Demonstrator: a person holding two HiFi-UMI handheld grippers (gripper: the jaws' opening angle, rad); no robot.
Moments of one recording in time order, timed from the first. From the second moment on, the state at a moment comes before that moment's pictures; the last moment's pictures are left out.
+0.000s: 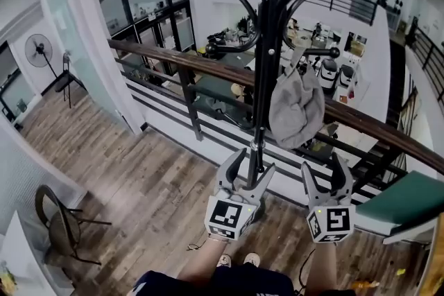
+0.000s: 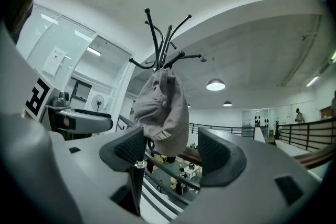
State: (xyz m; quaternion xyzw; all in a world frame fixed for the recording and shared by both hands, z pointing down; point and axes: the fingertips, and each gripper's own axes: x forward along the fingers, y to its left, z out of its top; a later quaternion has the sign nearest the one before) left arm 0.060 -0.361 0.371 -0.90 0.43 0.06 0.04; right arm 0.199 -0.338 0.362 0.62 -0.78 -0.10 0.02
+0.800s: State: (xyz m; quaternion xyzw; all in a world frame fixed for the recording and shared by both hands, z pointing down) left arm 0.025 -0.334 0.459 -0.91 0.42 -0.01 0.00; right arm 0.191 -0.295 0.483 0.64 -0.76 0.01 0.10
